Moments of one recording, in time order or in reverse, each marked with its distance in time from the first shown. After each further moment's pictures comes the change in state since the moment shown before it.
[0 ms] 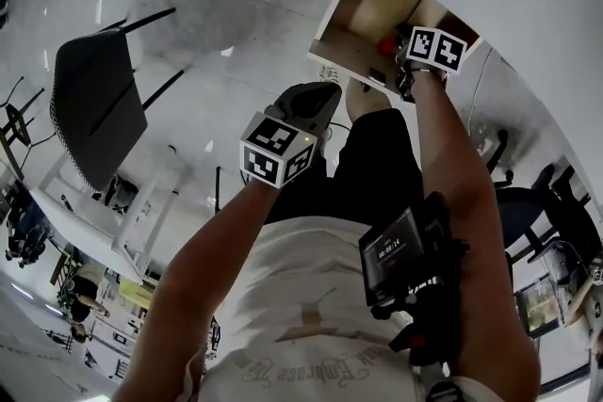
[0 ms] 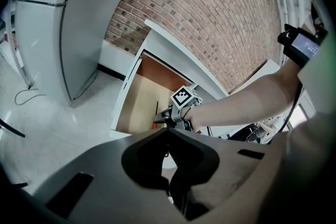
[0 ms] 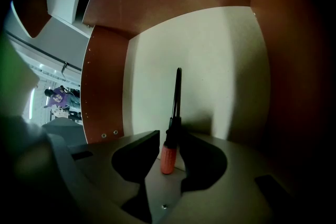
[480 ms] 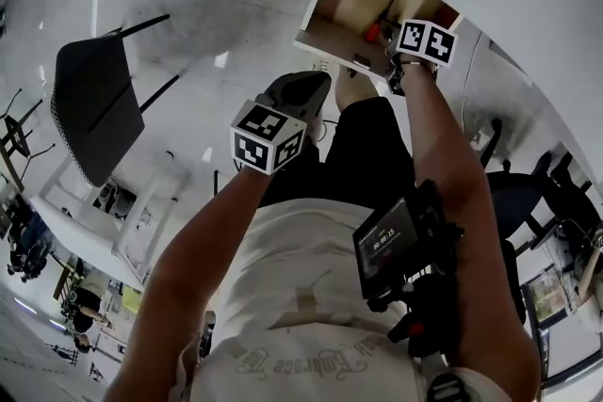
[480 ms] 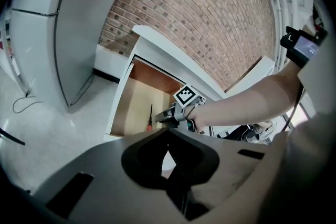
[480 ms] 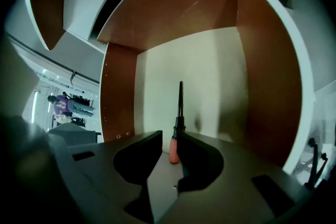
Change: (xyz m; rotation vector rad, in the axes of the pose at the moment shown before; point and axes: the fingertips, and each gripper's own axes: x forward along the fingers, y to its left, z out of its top) left arm -0.012 -0.023 0.007 0.053 -0.007 -0.018; right arm -0.043 0.011 0.000 0.029 -0.064 0.023
